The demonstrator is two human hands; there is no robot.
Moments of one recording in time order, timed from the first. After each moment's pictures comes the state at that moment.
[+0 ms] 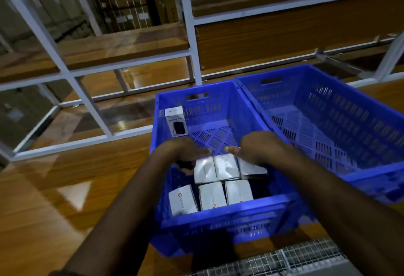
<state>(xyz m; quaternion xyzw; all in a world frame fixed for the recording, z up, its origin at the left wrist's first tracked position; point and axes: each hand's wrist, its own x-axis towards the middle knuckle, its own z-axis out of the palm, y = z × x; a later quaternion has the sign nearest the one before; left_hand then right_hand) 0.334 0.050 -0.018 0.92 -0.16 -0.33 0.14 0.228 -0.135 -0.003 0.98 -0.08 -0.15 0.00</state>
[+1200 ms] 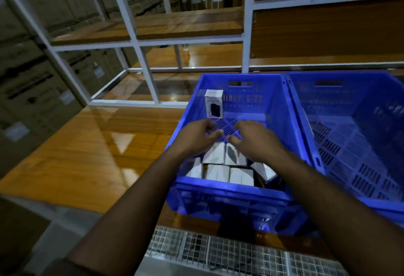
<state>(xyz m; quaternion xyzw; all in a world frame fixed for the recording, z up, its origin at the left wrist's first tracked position) 0.257 0.076 -0.026 0.95 -0.11 -0.01 0.29 0.237 -0.107 -0.023 0.99 0.08 0.00 -0.14</state>
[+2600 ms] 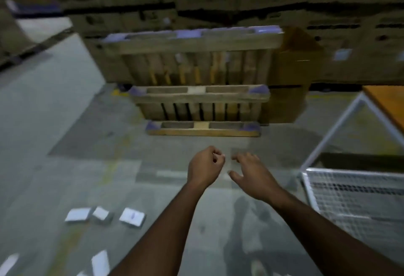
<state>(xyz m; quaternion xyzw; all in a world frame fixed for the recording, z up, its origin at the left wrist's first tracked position) -0.456 0.430 -0.156 0.67 0.64 0.24 0.29 -0.302 0.385 -0.146 0.66 0.71 -0.20 -0.16</state>
